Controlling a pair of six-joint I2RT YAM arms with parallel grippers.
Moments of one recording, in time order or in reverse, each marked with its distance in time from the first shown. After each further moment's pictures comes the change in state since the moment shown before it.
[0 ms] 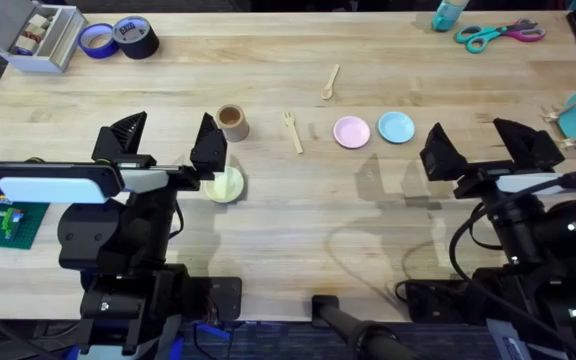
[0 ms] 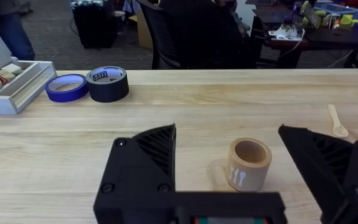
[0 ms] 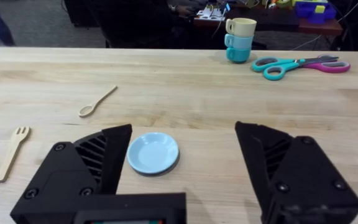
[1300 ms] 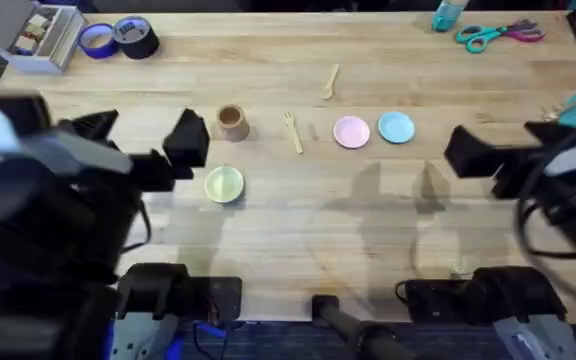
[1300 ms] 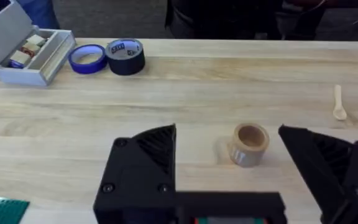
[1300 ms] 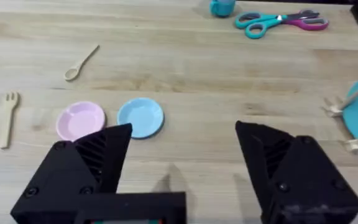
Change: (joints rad) left arm 0.000 0.196 0.424 -0.455 -0.060 0.000; right arm 0.000 0.272 0.436 -0.463 0.072 -0.037
